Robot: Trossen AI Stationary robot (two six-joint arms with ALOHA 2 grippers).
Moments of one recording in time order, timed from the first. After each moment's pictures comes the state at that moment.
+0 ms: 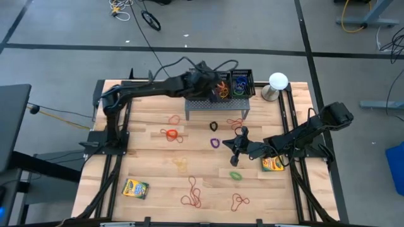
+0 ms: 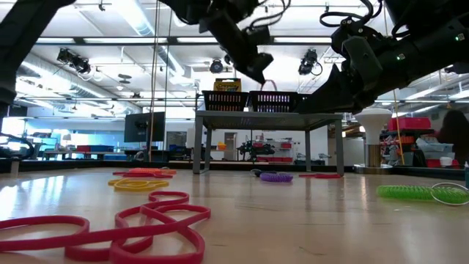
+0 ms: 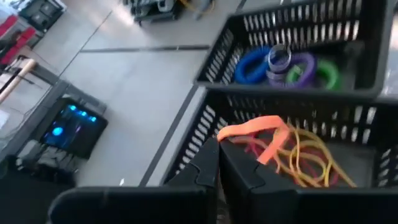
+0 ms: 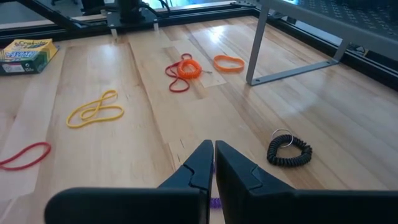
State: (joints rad) left arm 0.29 1.90 1.68 -0.27 -0.50 0.34; right arm 0.34 1.47 0.45 0.57 0.63 0.30
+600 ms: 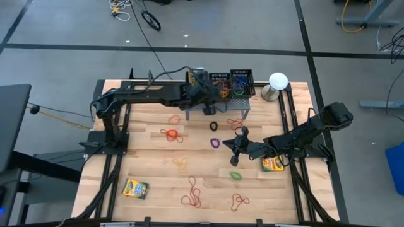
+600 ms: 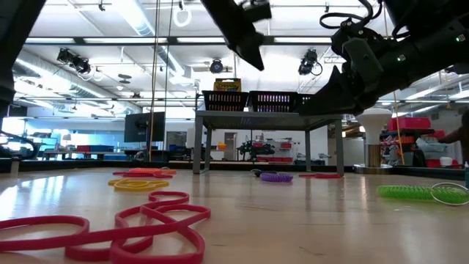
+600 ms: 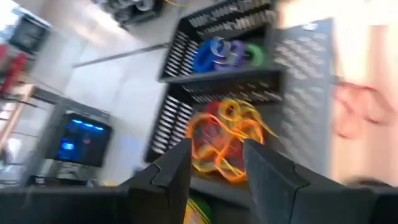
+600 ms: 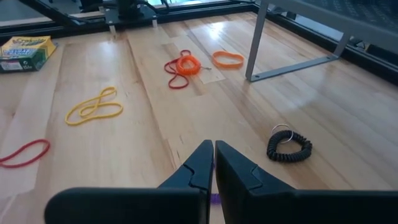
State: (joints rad) left arm 0.15 1.82 1.68 -0.48 -0.61 0.39; right arm 0.34 1.47 0.45 0.55 0.63 0.32
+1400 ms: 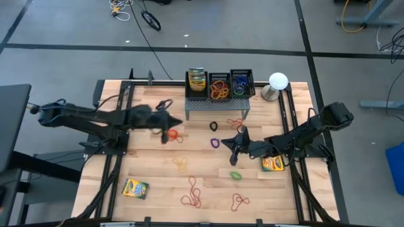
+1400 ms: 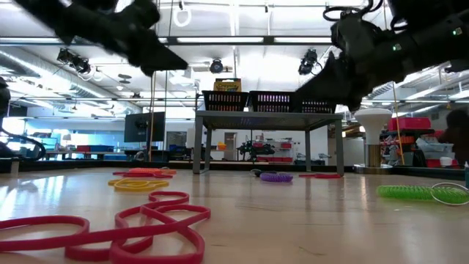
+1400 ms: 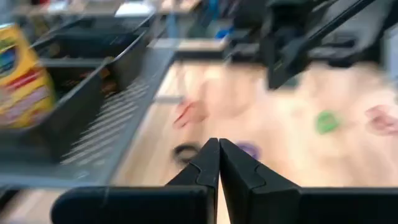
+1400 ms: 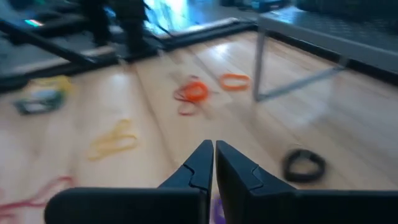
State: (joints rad) left arm 0.05 0.97 0.47 0.24 -0.14 0.06; right arm 0.34 1.47 0.45 0.66 0.62 0.36
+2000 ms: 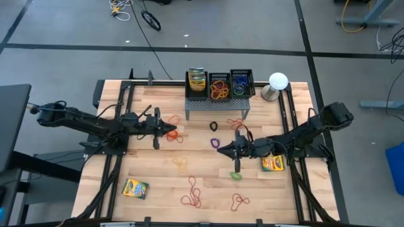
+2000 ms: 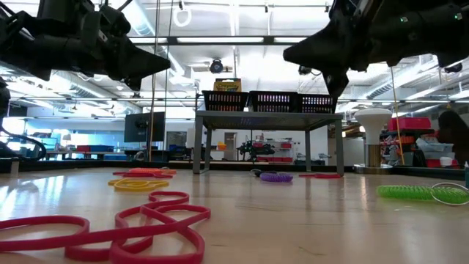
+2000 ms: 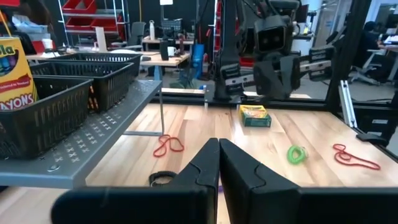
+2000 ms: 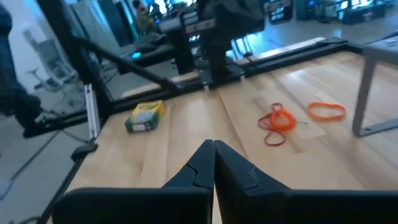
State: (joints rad) left arm 0.03 0.94 0.14 0.81 -0.08 0.01; right arm 0.33 1.47 0.46 0.86 0.34 0.32
